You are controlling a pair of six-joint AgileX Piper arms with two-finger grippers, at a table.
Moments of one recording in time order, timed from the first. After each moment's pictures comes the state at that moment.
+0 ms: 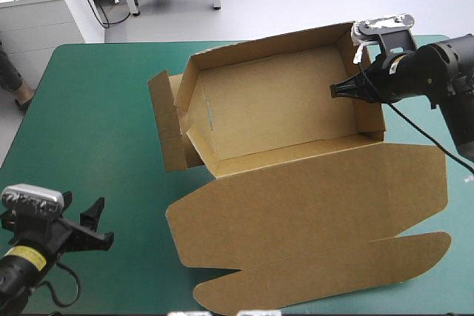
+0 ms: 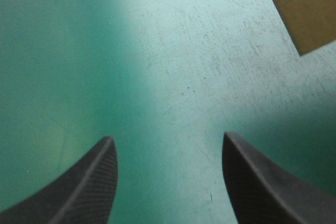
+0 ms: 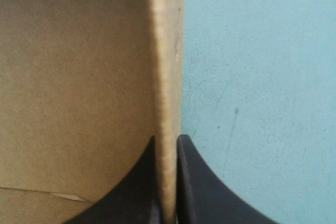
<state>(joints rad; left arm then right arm) -0.34 0.44 -0.62 0.21 0.77 -0.13 0.23 1.43 -1.75 -0.01 1.25 0.04</state>
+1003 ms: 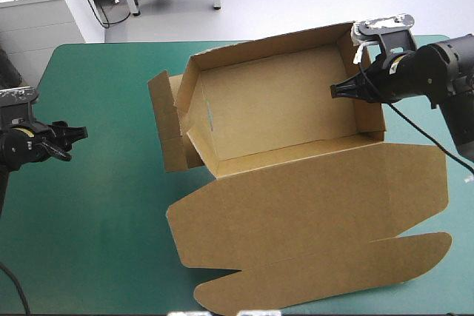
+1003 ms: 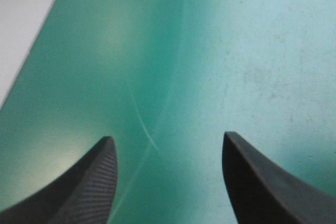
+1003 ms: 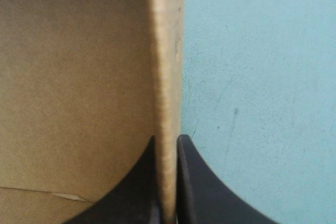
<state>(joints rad) 0.21 1.18 -1.09 0.01 0.80 -0.02 0.23 1.43 -1.75 -0.01 1.25 0.04</state>
